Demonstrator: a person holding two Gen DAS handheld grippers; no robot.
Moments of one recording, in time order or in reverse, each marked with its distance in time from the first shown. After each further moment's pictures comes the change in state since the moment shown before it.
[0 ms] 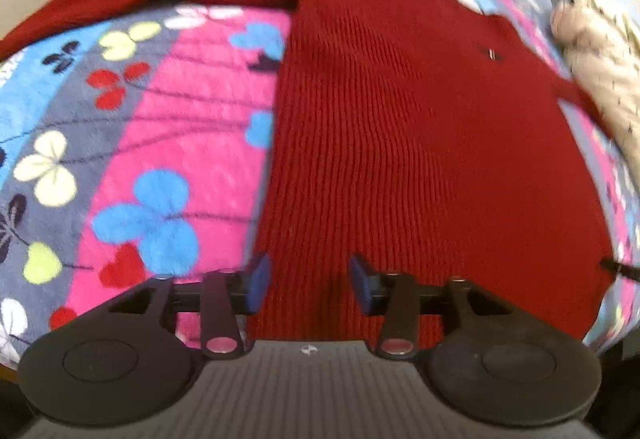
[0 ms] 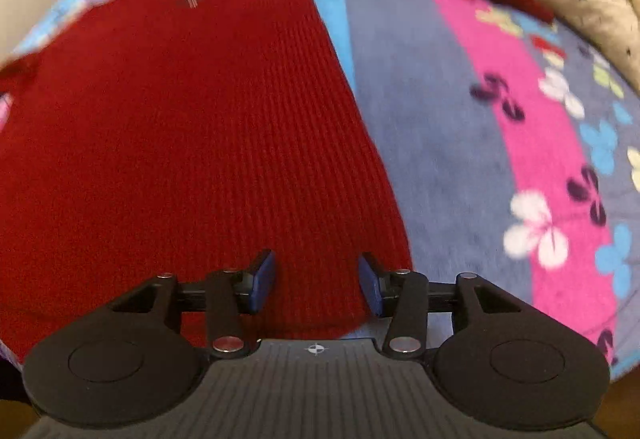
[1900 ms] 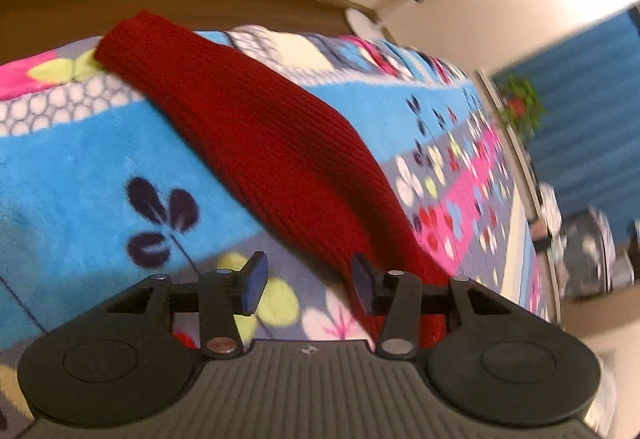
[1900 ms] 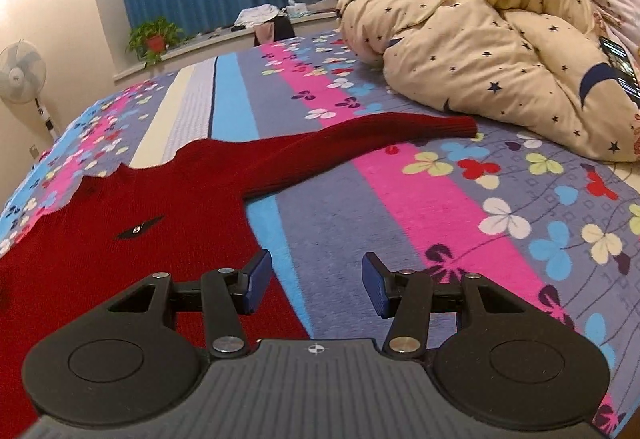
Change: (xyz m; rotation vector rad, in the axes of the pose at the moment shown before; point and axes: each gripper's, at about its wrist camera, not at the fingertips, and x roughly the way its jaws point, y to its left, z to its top) left arm 0.033 0.221 0.172 -0.915 -0.348 -0.075; right arm -0.035 -0.016 0.072 0.234 -0.409 -0.124
